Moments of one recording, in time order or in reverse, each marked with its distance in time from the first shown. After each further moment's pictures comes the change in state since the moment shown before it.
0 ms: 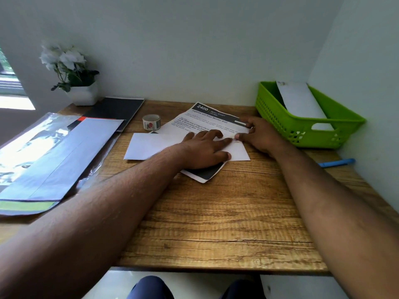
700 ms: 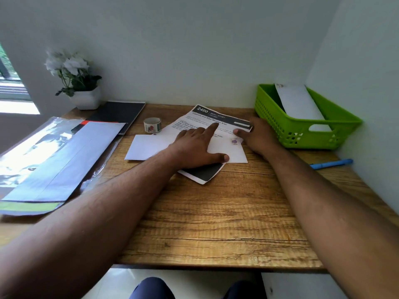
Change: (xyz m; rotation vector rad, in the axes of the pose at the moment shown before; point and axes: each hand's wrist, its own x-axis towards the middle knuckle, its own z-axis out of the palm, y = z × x) left_hand -0.014 0.001 -0.007 -0.085 0.155 -0.151; right_hand 0.023 0.025 0.018 -0.073 0.184 0.003
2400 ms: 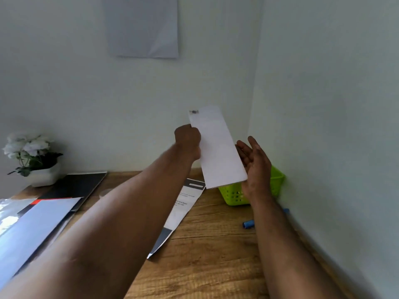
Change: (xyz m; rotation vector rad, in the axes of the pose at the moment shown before) left_hand 0.143 0.108 -0.103 -1.518 0.522 -0.226; right_hand -0.016 -0.019 -0.120 1.346 0.408 0.036
